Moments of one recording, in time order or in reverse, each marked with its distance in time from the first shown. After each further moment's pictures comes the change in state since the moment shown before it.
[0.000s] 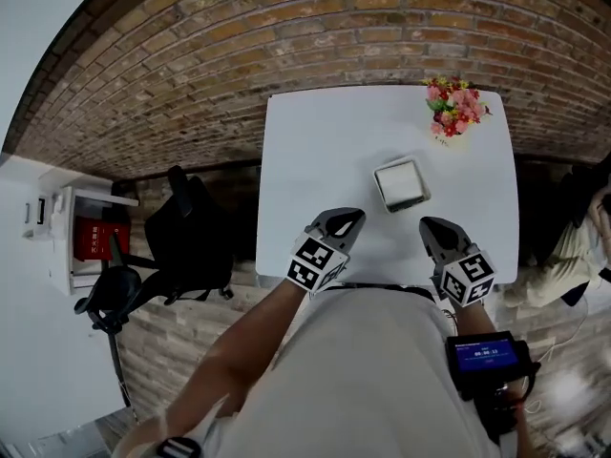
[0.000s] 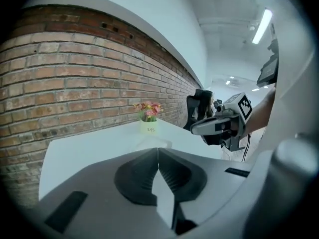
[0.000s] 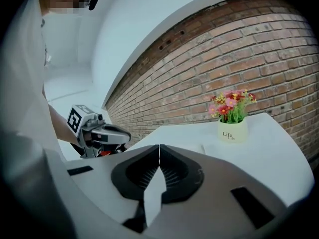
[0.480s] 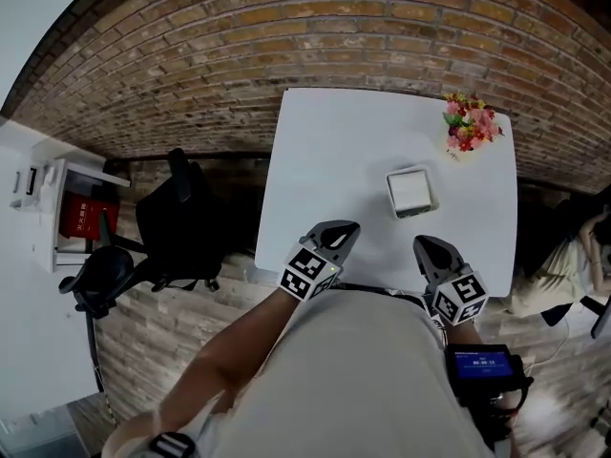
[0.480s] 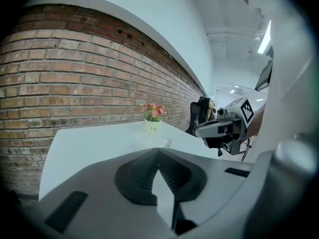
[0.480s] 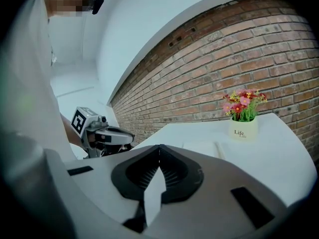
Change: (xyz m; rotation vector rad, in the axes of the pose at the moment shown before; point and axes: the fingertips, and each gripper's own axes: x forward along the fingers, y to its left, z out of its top) left arm -0.039 0.007 -0.027 -0.088 -0.061 0.017; right arm 0.006 0.045 -0.012 -0.037 0.021 0.039
